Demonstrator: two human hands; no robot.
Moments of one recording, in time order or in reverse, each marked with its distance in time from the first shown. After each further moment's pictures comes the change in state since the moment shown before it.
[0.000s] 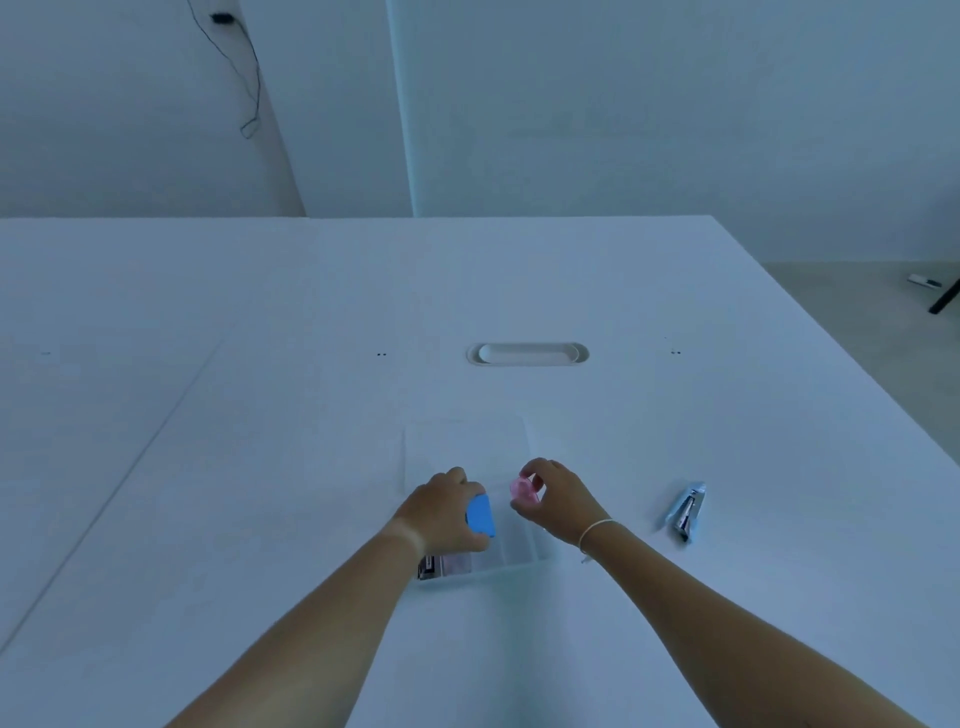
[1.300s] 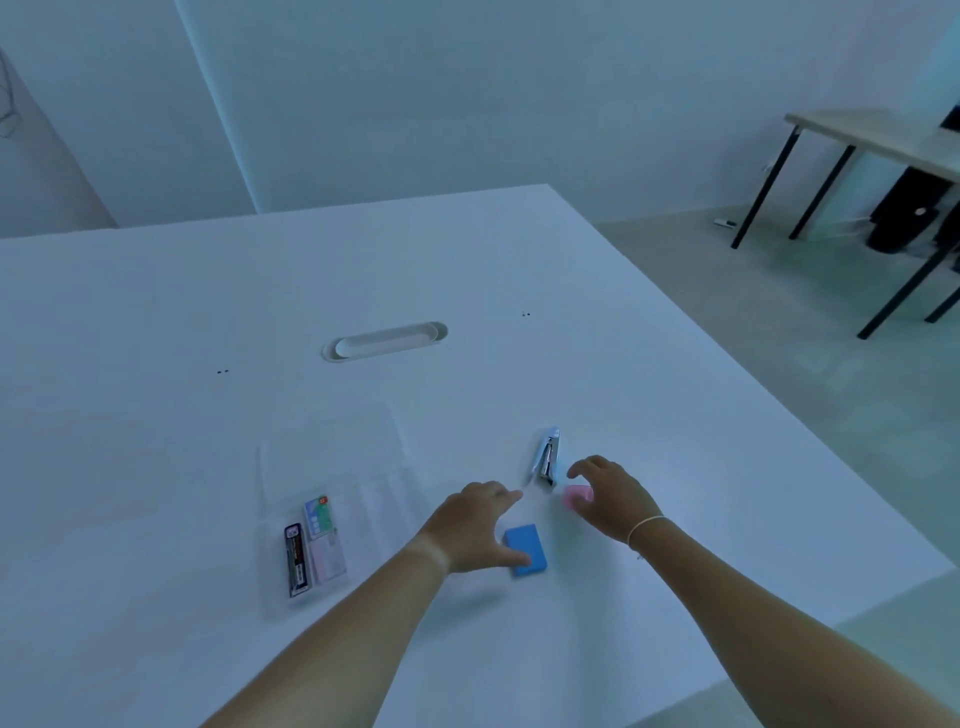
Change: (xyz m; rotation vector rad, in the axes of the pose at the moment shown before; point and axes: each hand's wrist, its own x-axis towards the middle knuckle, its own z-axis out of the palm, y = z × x) left_hand 0.022 0.143 0.067 0.059 -0.162 0.398; right_hand -0.107 0.139 -0.097 -0.330 0.168 0.297
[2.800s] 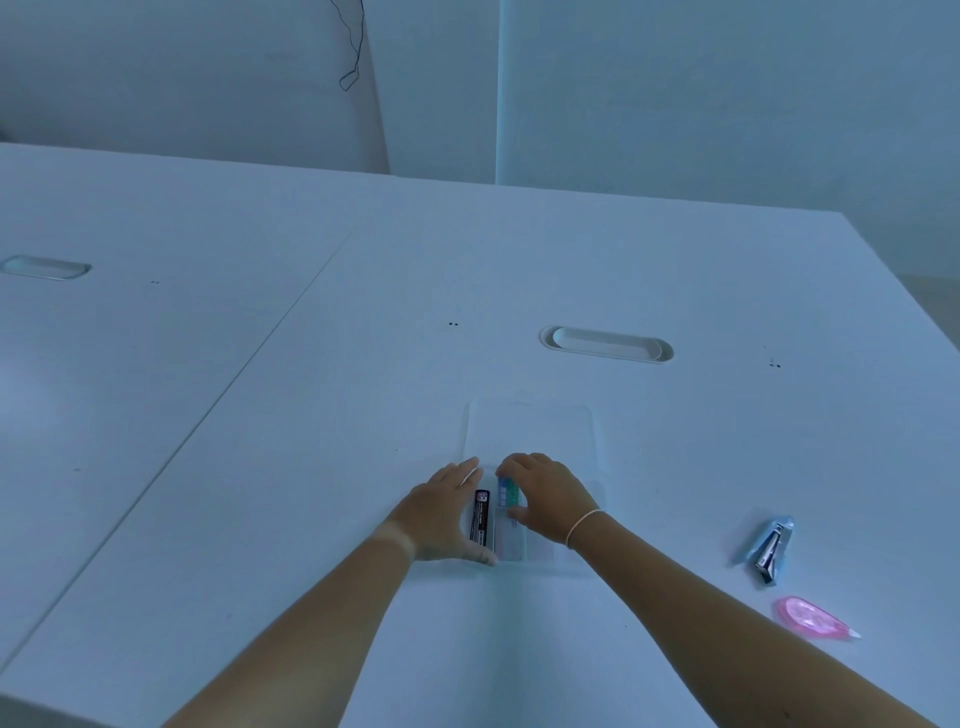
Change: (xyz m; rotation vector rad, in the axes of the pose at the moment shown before) left_hand -0.136 -0.170 -0.023 -0.081 0.137 -0.486; right_hand 0.054 -0.249 0.097 -0.202 -0.234 -0.821
